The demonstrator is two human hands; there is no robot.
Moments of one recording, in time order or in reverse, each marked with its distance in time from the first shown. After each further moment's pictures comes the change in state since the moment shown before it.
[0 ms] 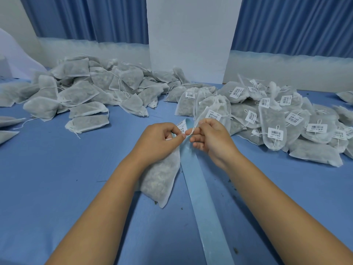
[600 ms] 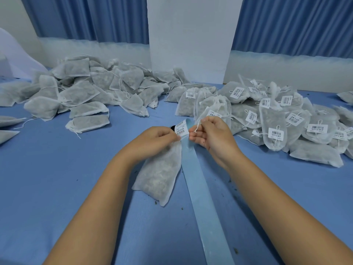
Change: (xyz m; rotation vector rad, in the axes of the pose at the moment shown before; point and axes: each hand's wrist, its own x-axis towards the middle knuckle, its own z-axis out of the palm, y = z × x) left_hand 0.000 -0.001 -0.019 -0.145 -0.261 -0.207; right_hand 0.002 -0.001 -0.001 0.079 0.019 -0.064
